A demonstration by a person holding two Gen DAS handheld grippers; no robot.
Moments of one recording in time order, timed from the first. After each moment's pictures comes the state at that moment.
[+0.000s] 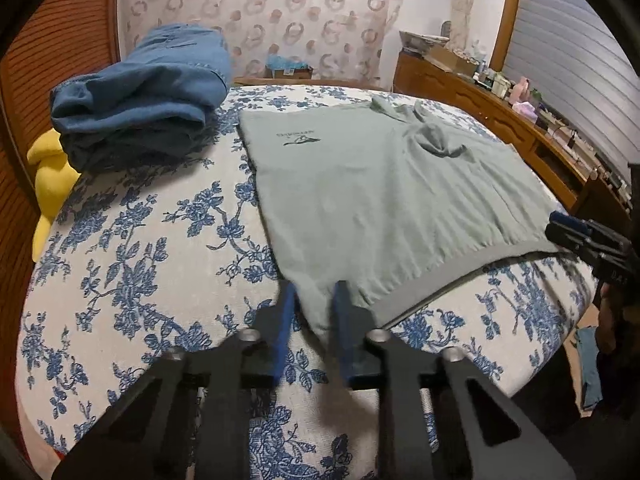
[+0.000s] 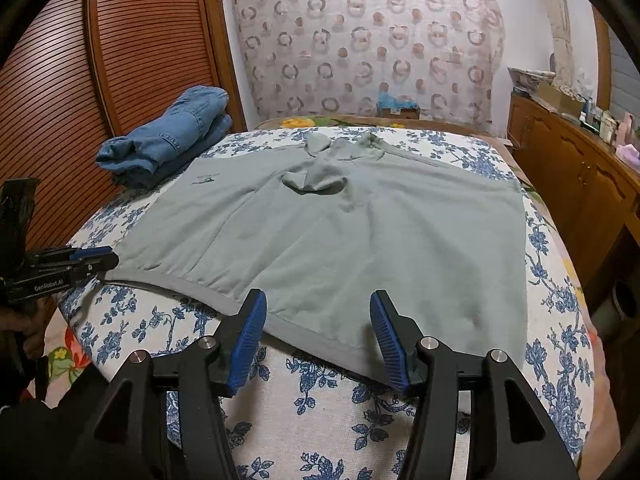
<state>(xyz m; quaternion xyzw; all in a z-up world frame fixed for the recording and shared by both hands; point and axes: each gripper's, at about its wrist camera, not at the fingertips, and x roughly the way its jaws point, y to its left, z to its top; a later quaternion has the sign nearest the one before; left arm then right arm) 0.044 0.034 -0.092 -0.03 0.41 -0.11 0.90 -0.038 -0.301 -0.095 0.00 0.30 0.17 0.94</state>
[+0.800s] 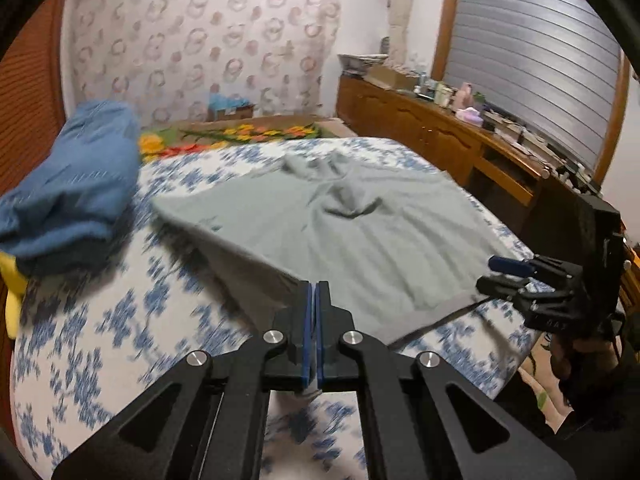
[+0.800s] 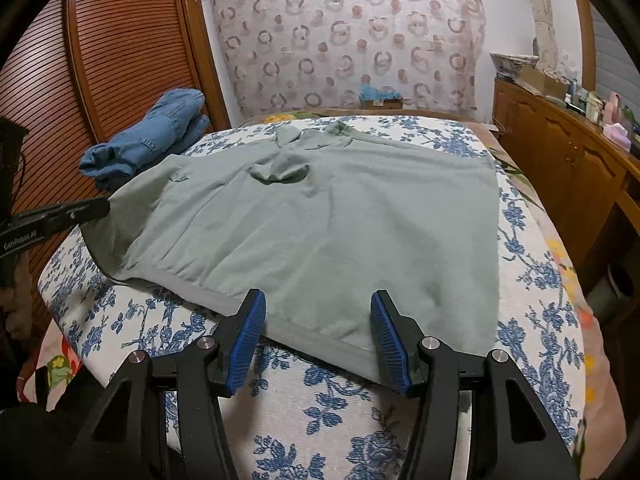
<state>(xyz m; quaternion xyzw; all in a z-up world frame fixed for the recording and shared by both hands) 0.063 -0.034 -0.039 0.01 0.35 -0.21 0.91 -0.044 -0.334 -0.098 0.02 0.31 0.15 0.94</state>
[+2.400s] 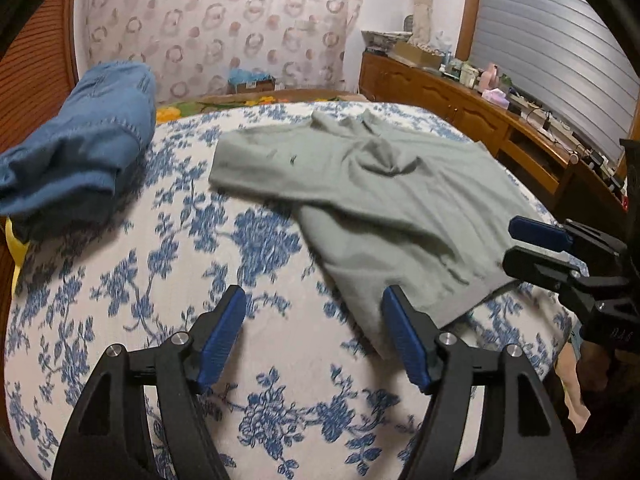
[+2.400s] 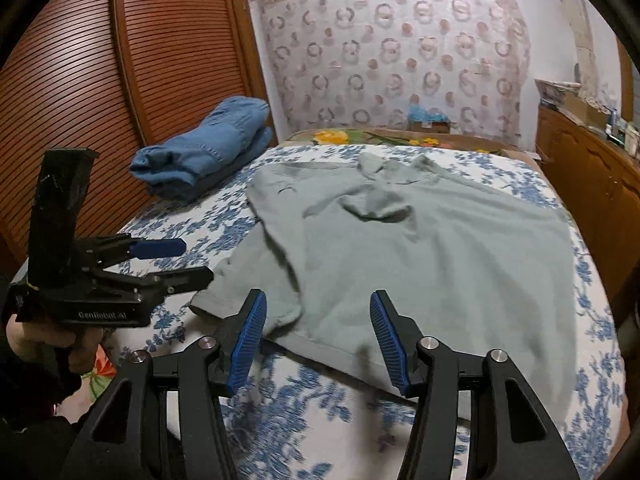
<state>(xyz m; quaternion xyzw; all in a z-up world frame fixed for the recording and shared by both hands) 0.071 -0.023 -0.083 0.01 0.40 -0.16 0.90 -0.036 -0.284 -0.088 0.00 0.28 0.23 0.93</state>
